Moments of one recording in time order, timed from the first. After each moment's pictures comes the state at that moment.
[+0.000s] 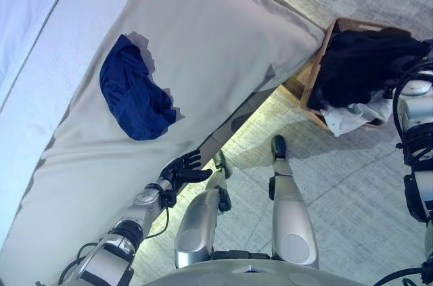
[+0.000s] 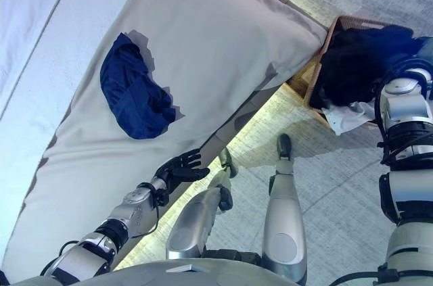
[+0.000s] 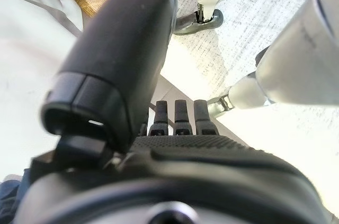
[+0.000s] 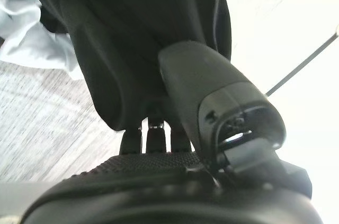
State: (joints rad) left arm -0.24 0.29 -0.36 0.89 -0.53 -0.10 -0.22; right arm -0.89 -0.87 0.17 0.85 0.25 0.32 -0.55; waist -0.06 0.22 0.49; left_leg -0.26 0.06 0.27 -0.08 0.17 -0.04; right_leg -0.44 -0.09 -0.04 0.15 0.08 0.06
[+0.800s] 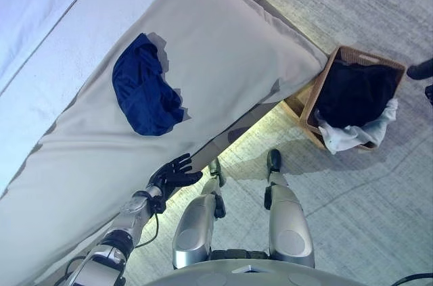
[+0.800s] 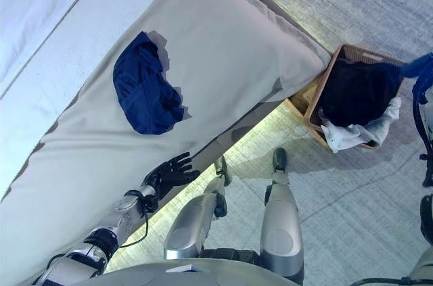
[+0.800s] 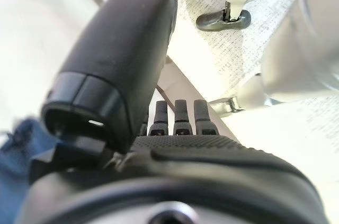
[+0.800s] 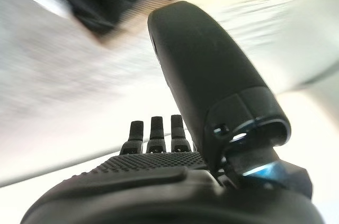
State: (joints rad) left arm -0.13 0.31 -0.21 0.88 -0.55 -0.06 -0.26; right arm -0.66 -1.09 0.09 0.30 -0.11 0.41 -0.07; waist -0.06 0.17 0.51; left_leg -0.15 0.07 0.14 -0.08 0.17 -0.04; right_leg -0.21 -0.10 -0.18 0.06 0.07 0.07
